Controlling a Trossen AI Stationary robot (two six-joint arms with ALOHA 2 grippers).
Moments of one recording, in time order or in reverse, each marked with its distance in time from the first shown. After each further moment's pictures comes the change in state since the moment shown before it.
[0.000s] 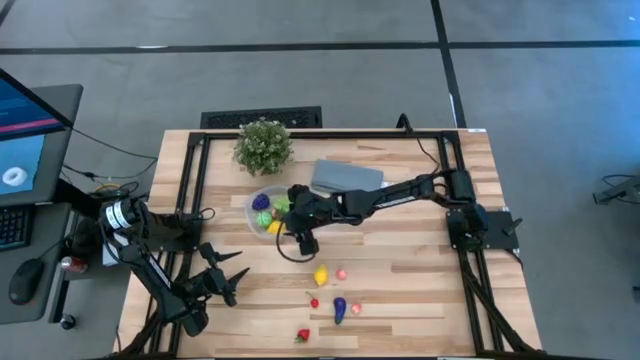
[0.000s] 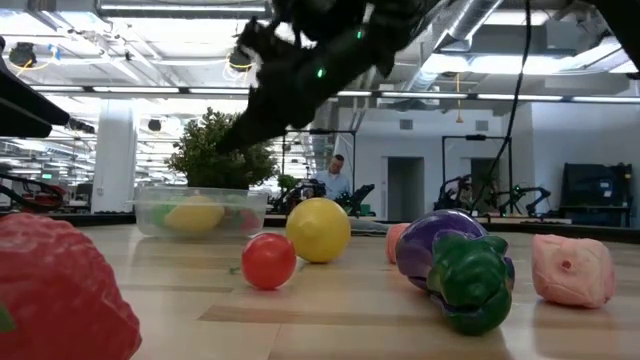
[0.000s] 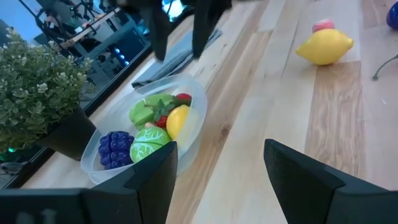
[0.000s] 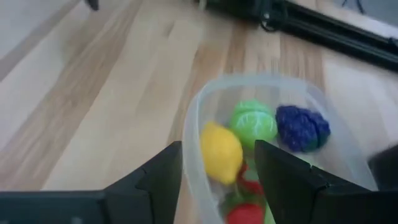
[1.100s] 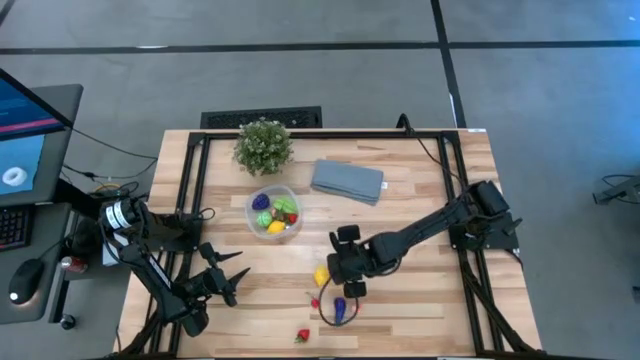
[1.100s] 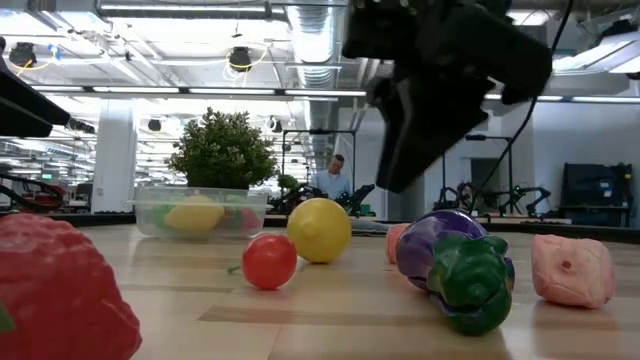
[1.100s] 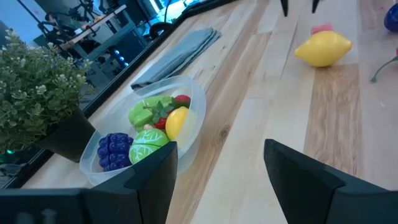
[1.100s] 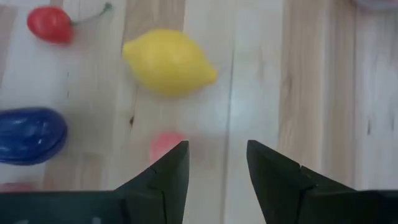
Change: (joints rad) left arm 0.000 0.000 0.000 0.007 -0.008 0.005; right arm 0.350 -0.167 -0.162 -0.558 0.265 0.533
